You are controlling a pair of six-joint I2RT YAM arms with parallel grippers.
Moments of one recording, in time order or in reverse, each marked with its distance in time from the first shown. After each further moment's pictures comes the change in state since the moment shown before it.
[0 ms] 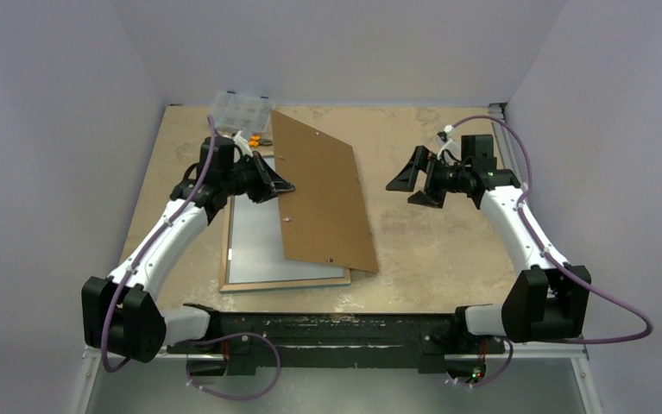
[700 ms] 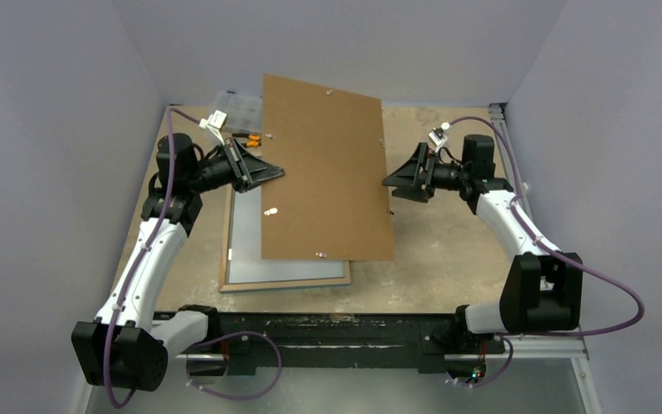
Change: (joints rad) left arm 0.188 -0.192 -0.046 0.300 0.450 -0.163; right arm -0.059 0.047 -0.164 0.505 -0.422 0.212
